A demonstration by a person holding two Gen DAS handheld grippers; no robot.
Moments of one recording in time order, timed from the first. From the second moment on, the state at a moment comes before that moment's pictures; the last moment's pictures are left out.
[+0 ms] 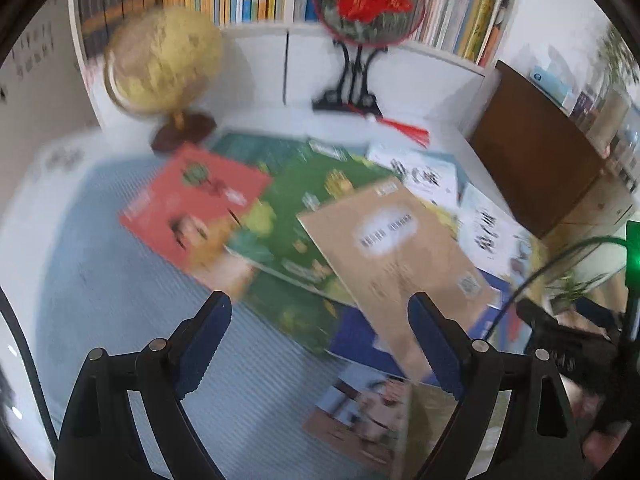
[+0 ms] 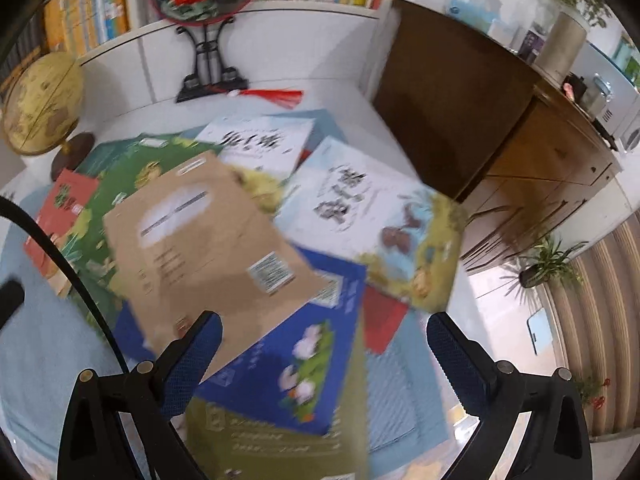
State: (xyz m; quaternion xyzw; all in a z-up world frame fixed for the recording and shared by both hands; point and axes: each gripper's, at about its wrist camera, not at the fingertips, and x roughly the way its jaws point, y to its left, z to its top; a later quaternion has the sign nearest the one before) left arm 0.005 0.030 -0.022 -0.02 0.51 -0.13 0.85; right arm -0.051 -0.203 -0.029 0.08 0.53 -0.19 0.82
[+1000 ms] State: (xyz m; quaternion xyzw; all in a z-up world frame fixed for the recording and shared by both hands) left arm 0.000 -0.036 -0.120 -0.15 0.54 -0.08 0.82; right arm 0.029 -0.234 -0.118 0.03 0.58 0.11 0.81
